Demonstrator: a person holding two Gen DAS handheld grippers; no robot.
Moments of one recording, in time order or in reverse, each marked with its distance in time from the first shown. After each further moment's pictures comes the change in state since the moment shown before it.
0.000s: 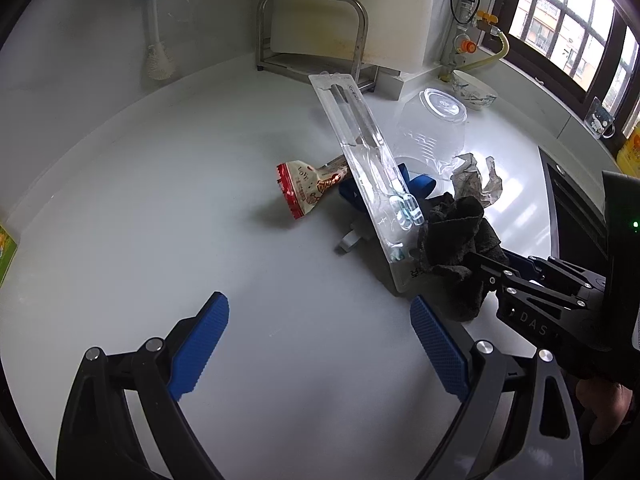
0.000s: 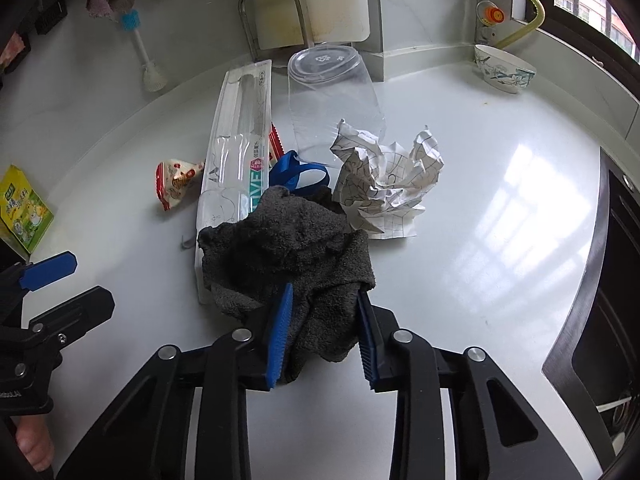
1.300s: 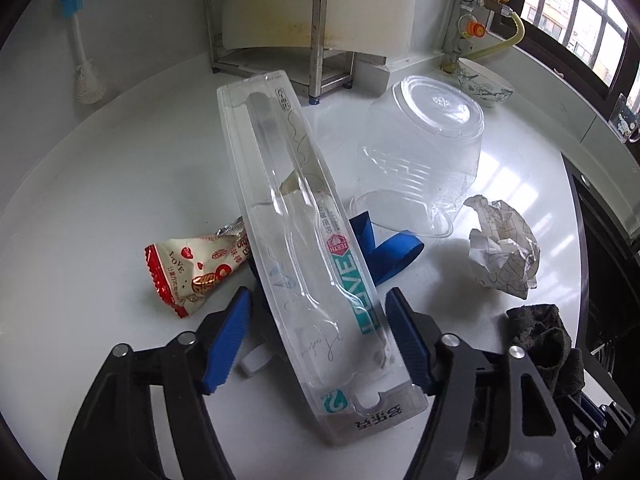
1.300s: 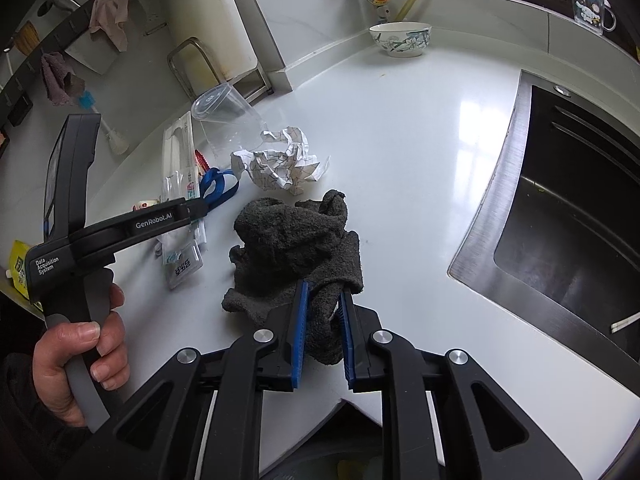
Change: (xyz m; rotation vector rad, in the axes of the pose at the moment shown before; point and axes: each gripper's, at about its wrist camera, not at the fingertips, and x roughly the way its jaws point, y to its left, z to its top) left arm 0.088 -0.059 0.056 0.012 0.028 0.034; right arm -0.051 -0.067 -0.051 0.257 -0.059 -0.006
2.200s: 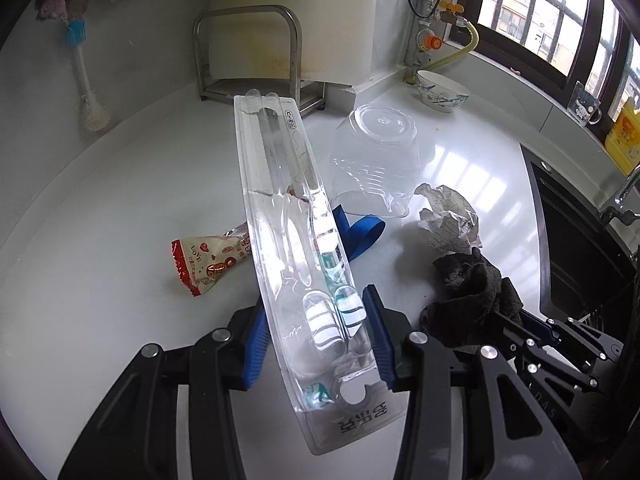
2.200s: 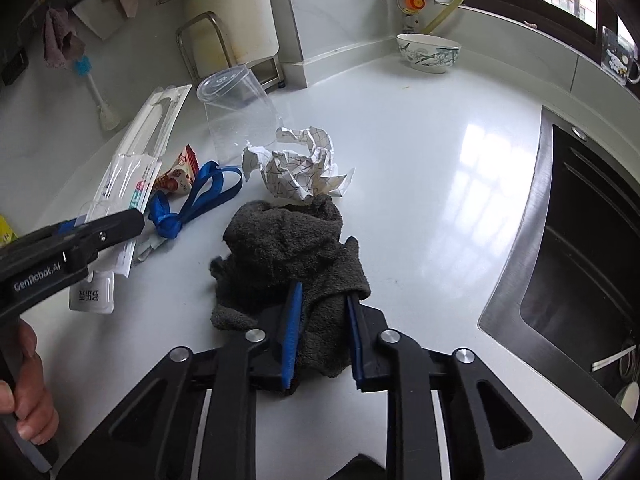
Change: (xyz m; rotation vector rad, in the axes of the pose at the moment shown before) left arm -0.060 0.010 -0.017 0.092 -0.064 -0.076; right arm 0.026 0.025 0.018 -0.099 -0.002 -0.069
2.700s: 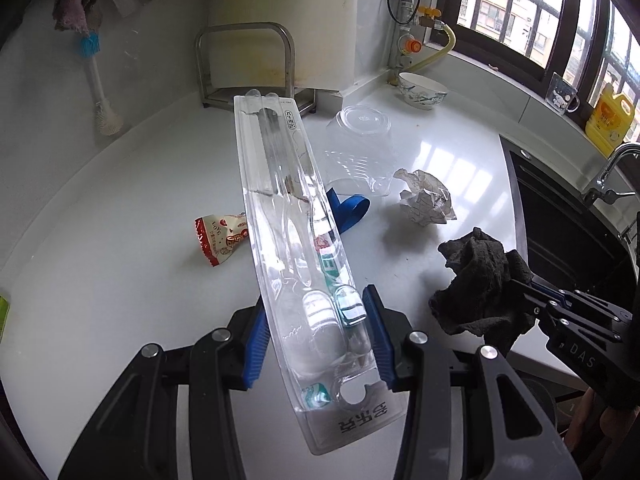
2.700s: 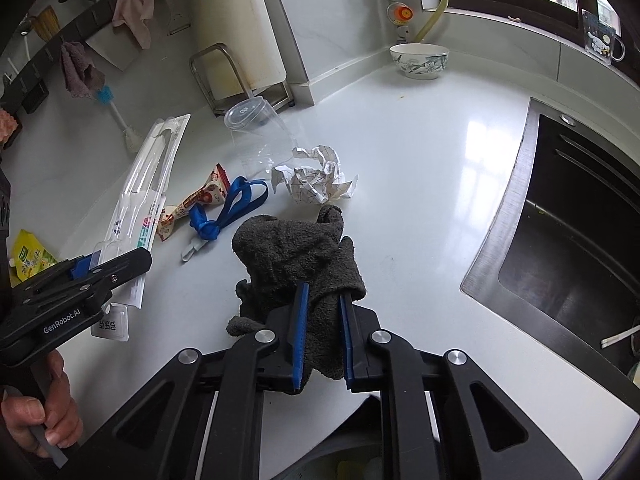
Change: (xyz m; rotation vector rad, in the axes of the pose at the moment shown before) left arm -0.043 0.002 -0.024 0.037 -0.015 -0.019; right arm -0.051 0.001 -0.013 0.043 -0.026 0.062
